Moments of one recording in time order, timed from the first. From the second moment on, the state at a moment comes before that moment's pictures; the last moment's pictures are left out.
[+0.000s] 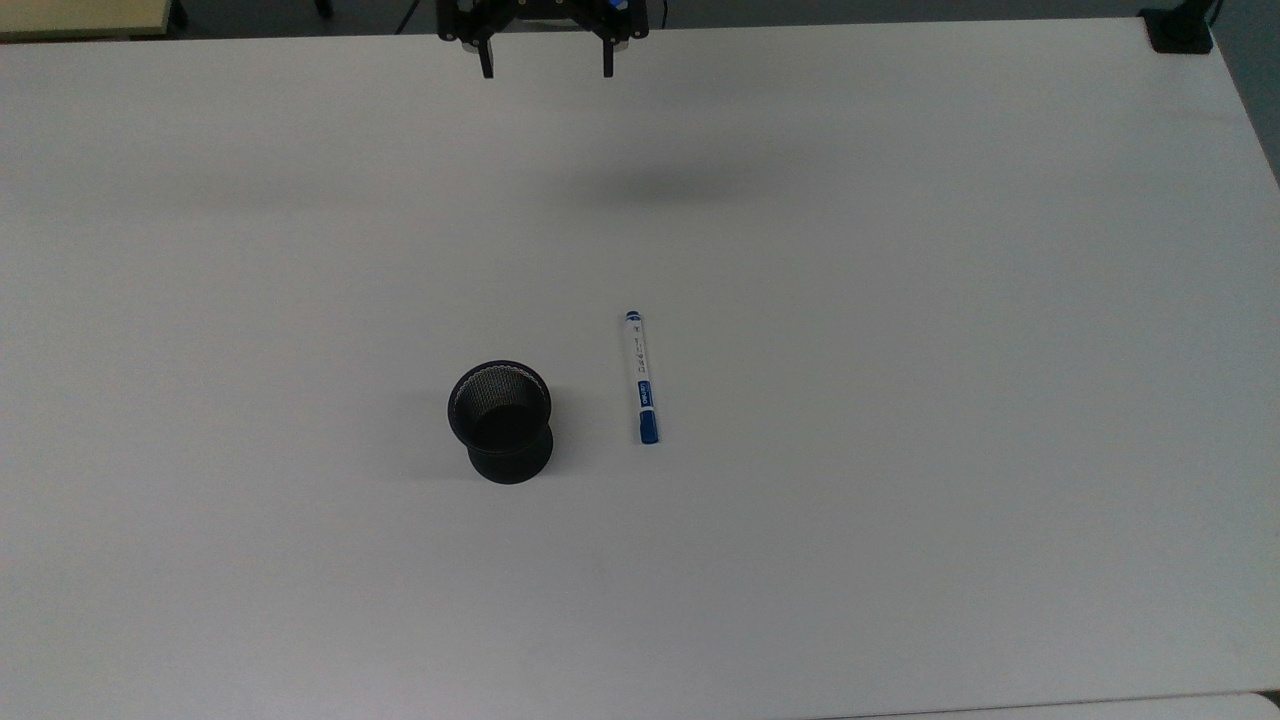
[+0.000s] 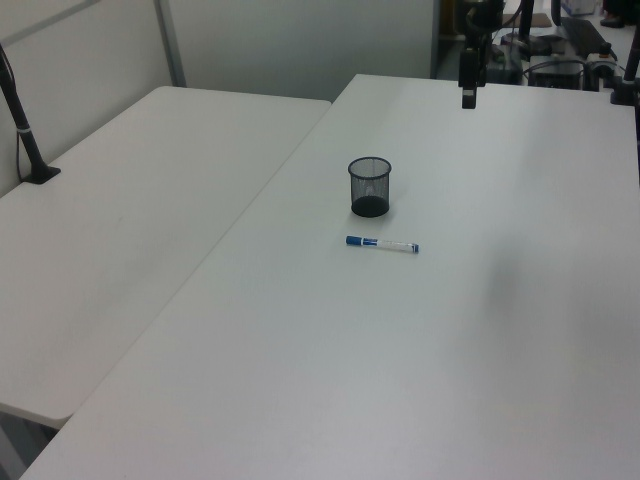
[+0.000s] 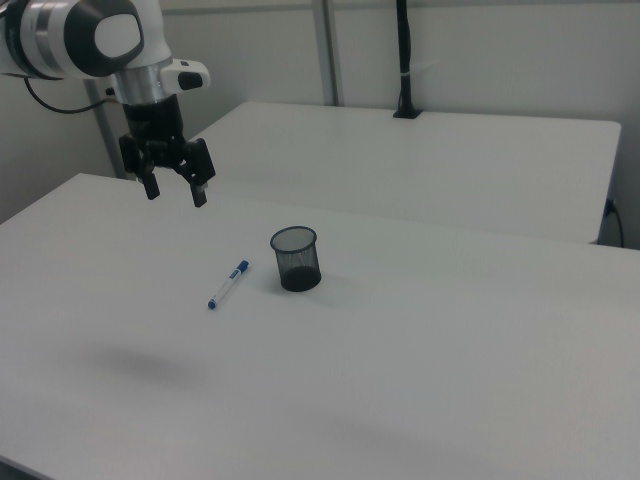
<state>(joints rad) 0.03 0.01 0.05 -1.65 -0.02 1.63 0.02</state>
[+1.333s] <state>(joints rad) 0.07 0.19 0.05 -1.65 -0.02 1.89 0.02</state>
